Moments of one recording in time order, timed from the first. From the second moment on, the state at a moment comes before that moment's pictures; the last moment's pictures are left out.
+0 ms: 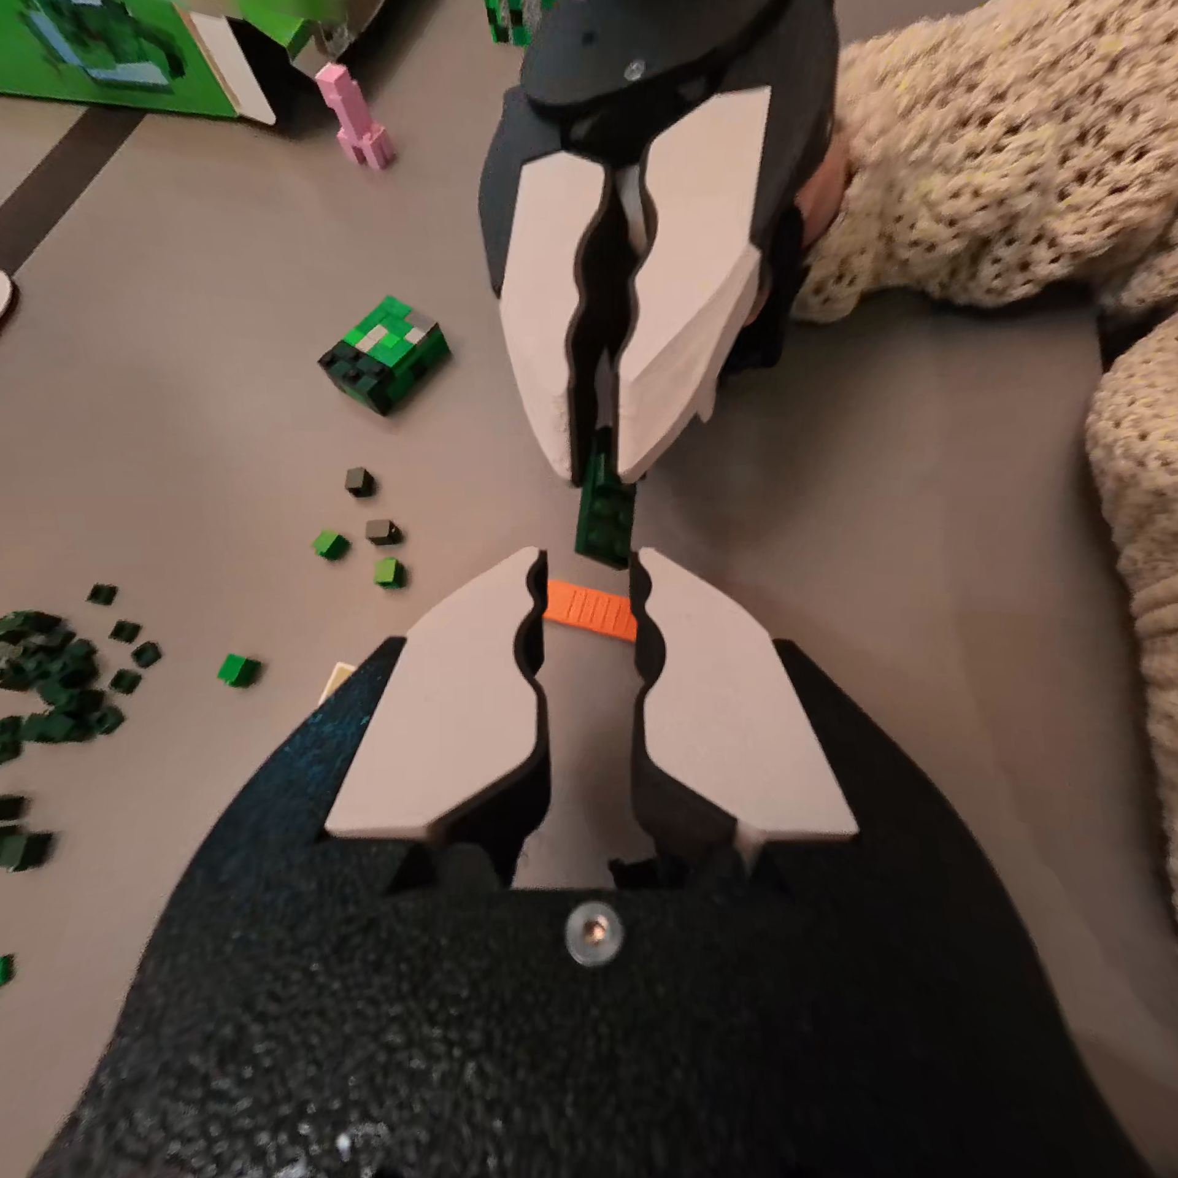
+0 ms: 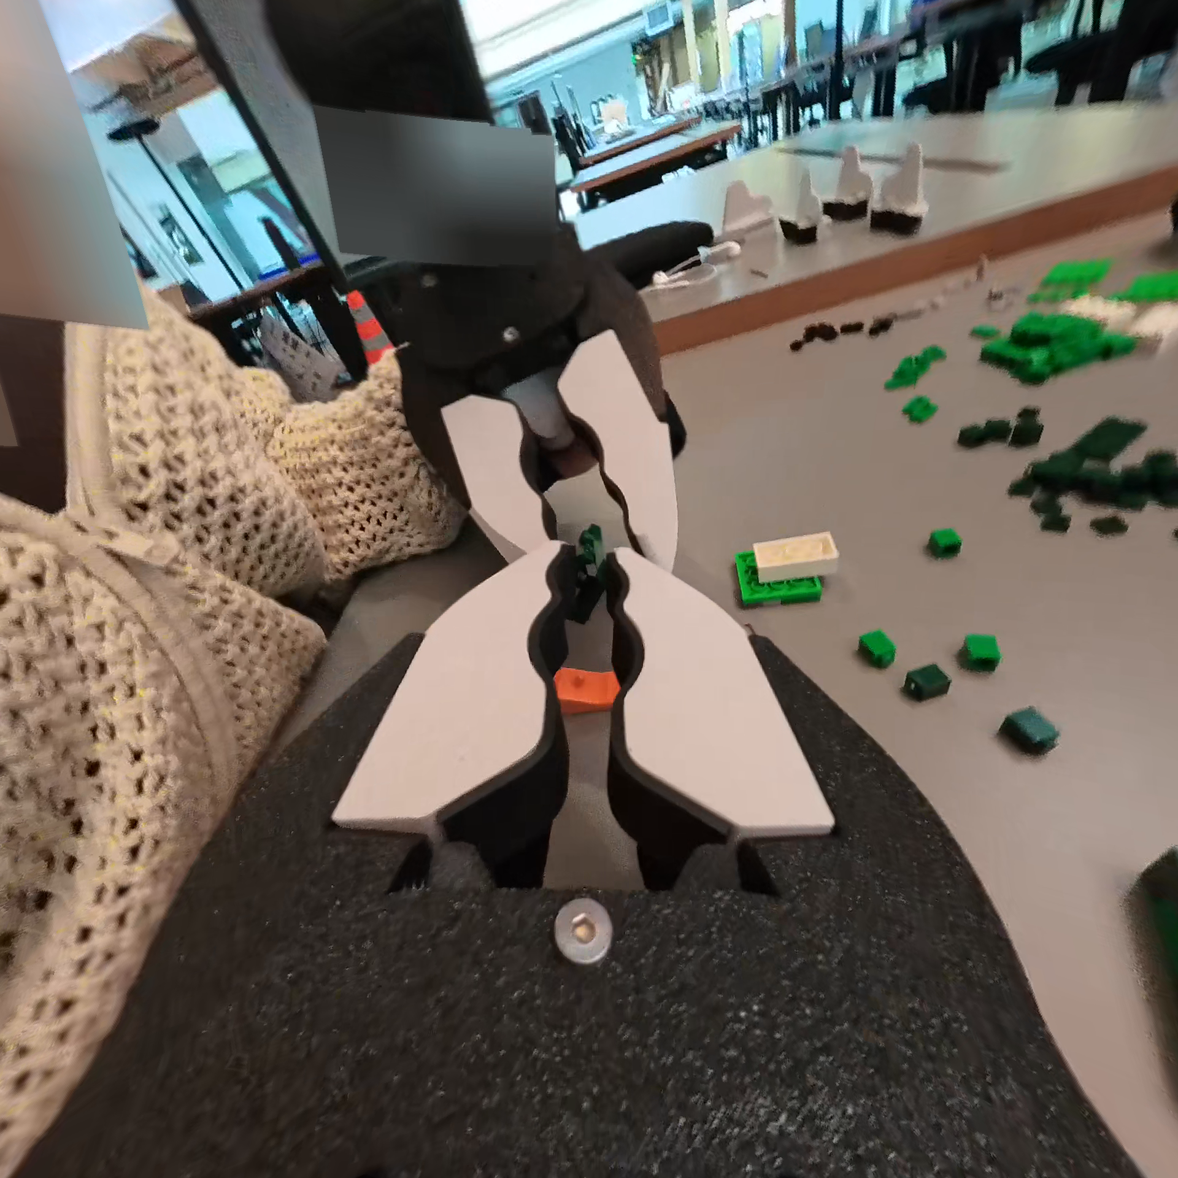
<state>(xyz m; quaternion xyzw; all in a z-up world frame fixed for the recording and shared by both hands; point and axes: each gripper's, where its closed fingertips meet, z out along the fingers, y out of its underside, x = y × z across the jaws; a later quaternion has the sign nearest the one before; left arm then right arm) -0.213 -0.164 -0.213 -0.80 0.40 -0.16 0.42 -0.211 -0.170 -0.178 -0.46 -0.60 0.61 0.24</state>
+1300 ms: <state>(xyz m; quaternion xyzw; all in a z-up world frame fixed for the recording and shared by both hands) -0.189 -0.169 -0.161 -0.66 0.38 -0.22 0.61 -0.200 -0.180 -0.131 -0.30 -0.59 0.59 0.46</state>
